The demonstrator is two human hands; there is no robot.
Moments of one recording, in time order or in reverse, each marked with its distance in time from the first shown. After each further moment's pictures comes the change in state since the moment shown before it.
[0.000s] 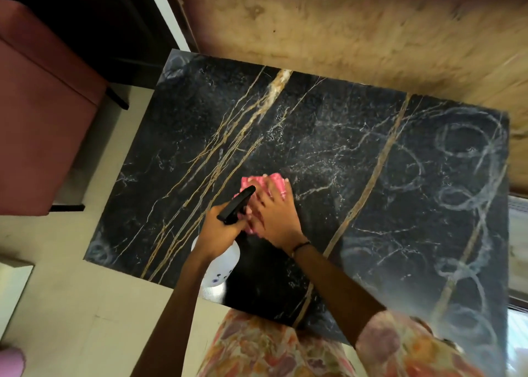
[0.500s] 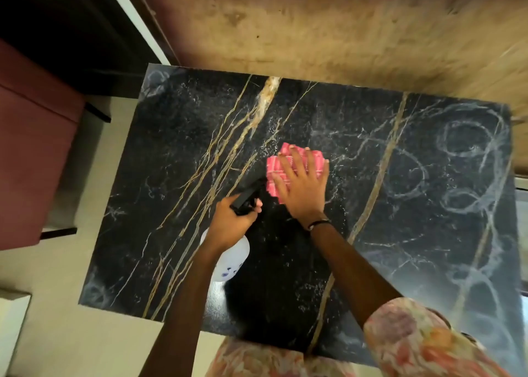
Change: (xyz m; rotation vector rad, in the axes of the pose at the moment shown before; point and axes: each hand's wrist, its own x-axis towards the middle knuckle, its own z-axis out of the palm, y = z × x) left_hand 0.063 0.041 0.000 0.016 -0.082 0.038; right_hand 0.057 0.075 -0.017 0.013 0.125 0.472
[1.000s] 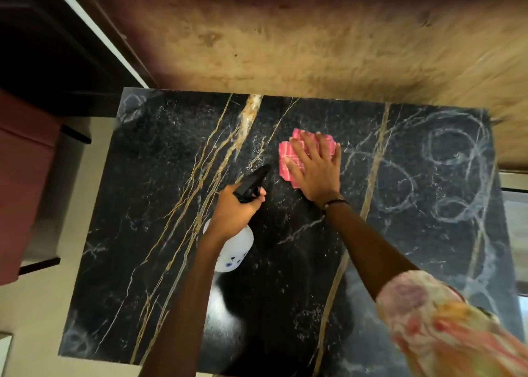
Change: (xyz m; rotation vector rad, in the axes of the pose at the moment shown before) left_hand 0.061 0.040 0.013 0.003 -0.079 0.063; right_hand 0.066 0.064 -0.021 0.018 -0.002 0.052
